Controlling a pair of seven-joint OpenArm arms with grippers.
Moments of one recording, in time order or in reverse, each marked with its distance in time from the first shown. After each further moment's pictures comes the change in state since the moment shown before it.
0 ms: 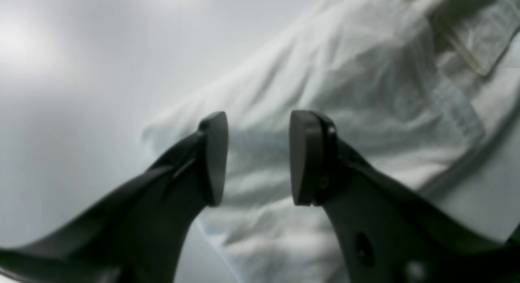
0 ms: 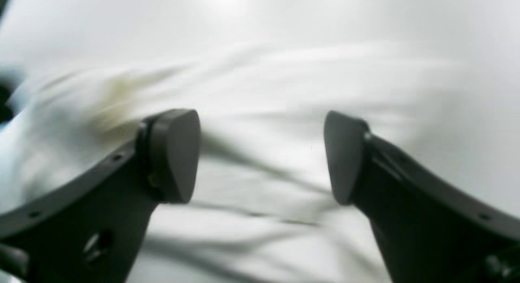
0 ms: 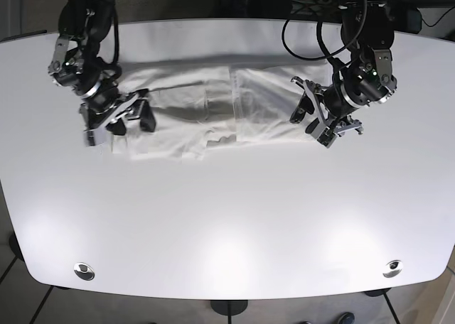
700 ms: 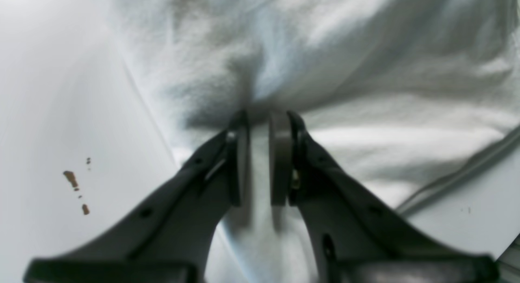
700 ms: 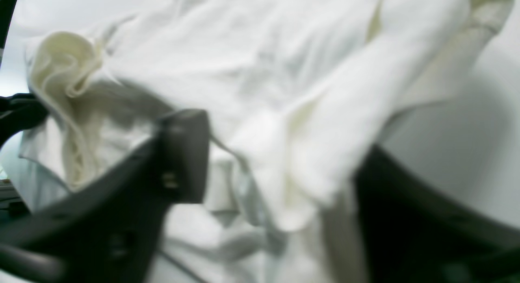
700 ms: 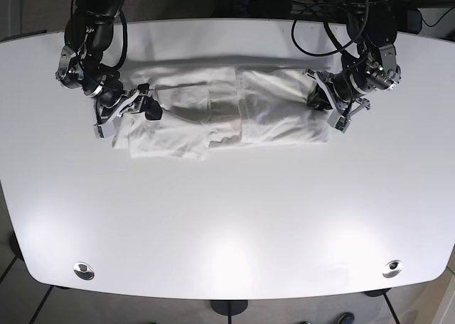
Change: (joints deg) left arm 1.0 -0.2 -5.6 -11.9 -0.7 0.0 -1.7; right arm 4.7 -1.8 2.1 -20.3 1.1 11.0 -1.2
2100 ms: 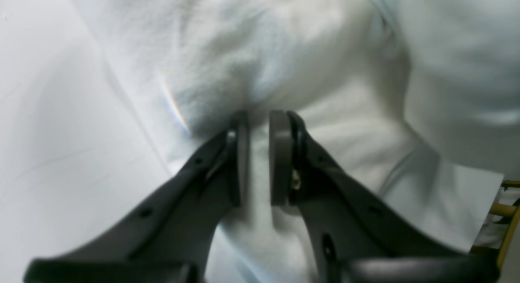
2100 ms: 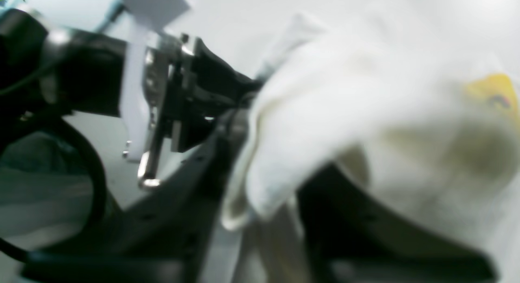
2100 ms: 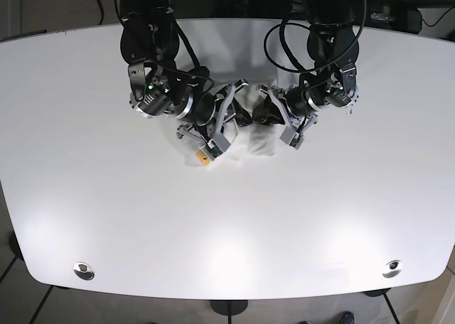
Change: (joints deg) left arm -6.8 10.5 6.0 -11.4 -1.9 -0.4 -1.9; right arm 3.3 -9.9 -33.7 20.6 -11.9 -8.2 -6.3
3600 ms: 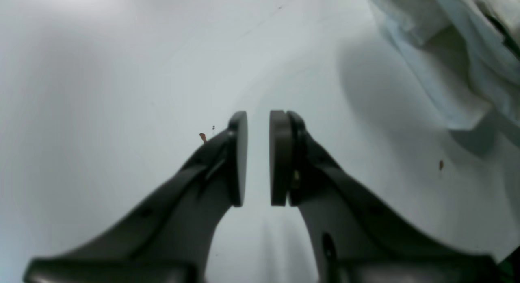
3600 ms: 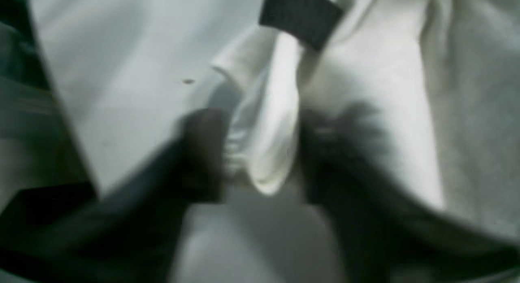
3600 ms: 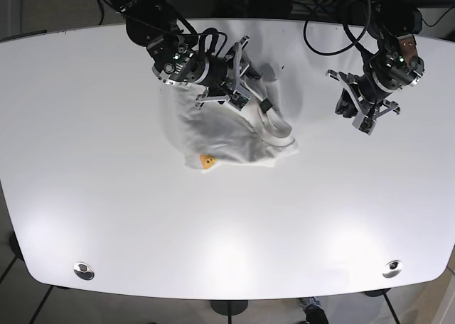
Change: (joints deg) left arm 10.2 -13.2 -12.1 23.6 2.7 0.4 3.6; right arm -4.6 10.1 -19.0 -8.2 -13.7 -0.2 19.1
